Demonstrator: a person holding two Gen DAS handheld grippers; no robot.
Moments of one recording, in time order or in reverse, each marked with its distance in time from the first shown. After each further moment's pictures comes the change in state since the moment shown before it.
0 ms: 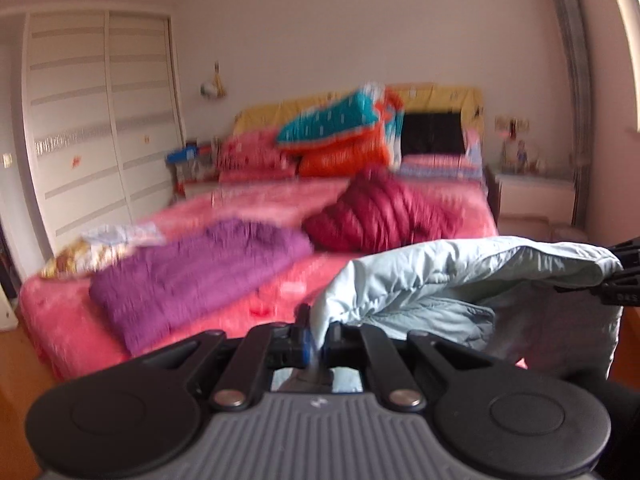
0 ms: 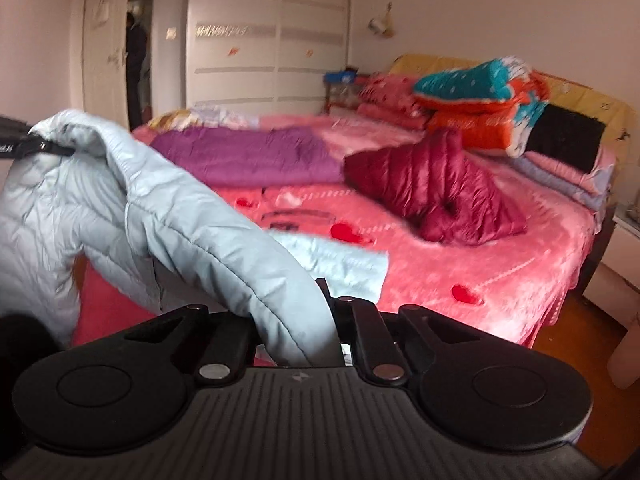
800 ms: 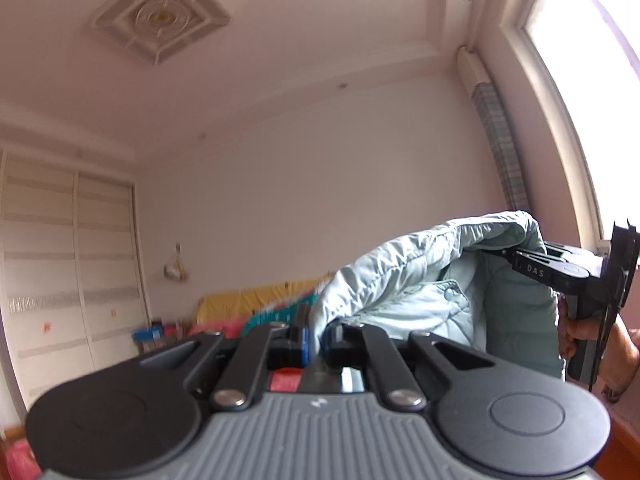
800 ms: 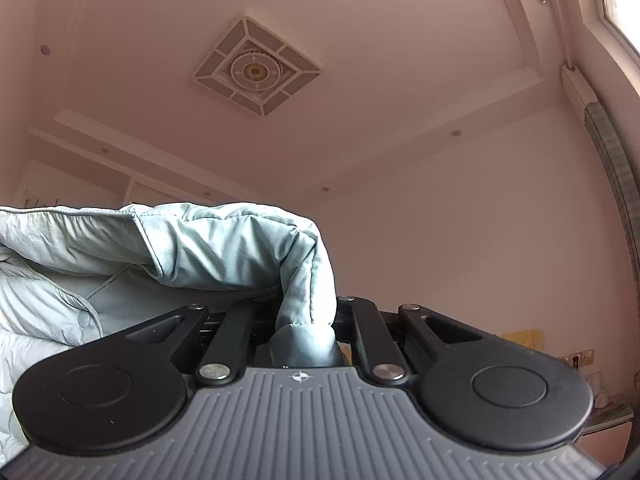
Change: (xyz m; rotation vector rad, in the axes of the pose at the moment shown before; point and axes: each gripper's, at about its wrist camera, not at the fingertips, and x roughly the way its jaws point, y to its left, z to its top) left arm -0.101 -0.012 0.219 0.048 -0.436 -0.133; right arm -0.100 -0.062 0.242 -0.014 -0.738 -0.227
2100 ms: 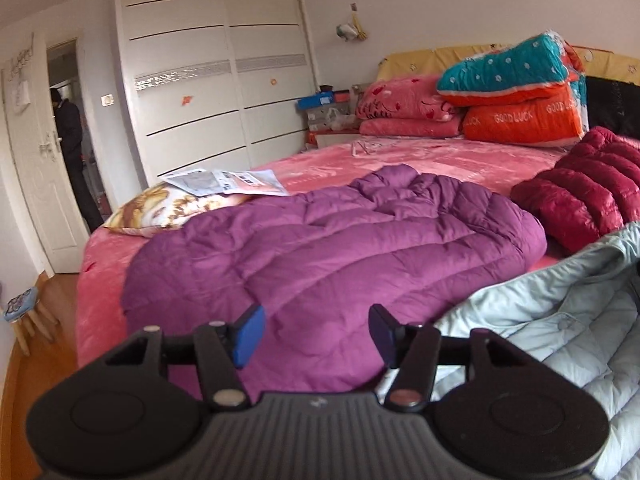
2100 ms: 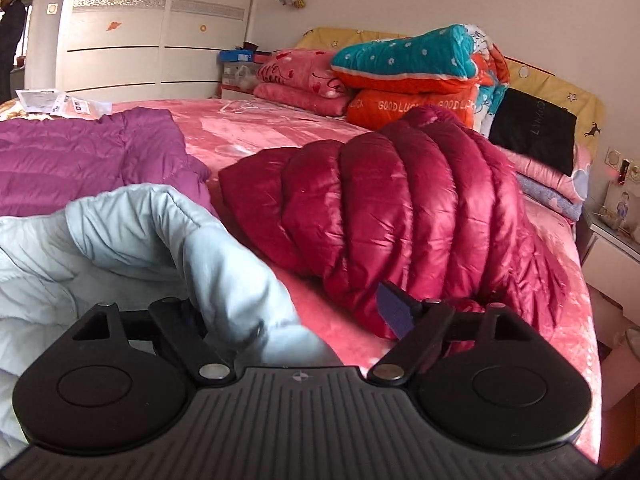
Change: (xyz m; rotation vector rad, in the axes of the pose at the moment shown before) left arm 0.276 0.195 -0.414 -0.110 0.592 0.582; right arm 0.308 0.083 -0.512 -0.115 0.858 -0.082
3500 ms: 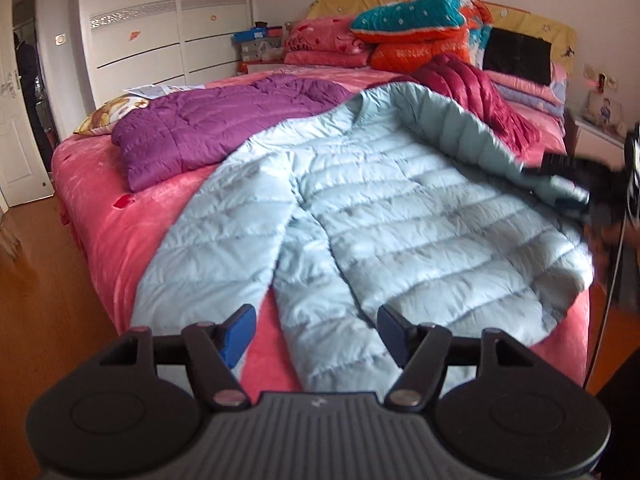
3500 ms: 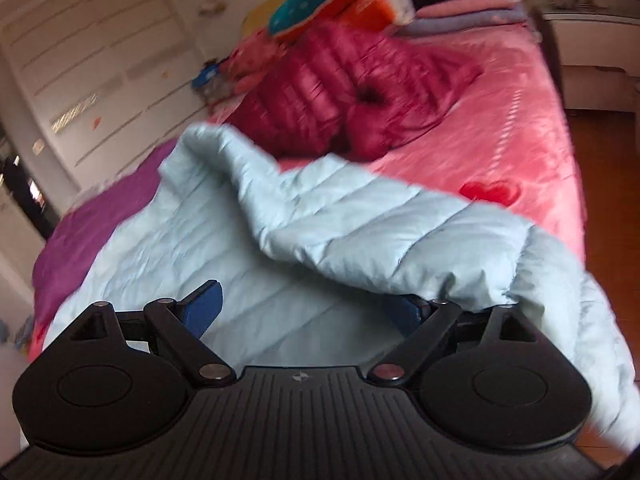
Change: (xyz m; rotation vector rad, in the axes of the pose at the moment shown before) left arm -0.273 -0.069 -0.152 0.015 0.230 -0.232; right arm -0.188 -0.112 -0.169 0.681 0.025 0.153
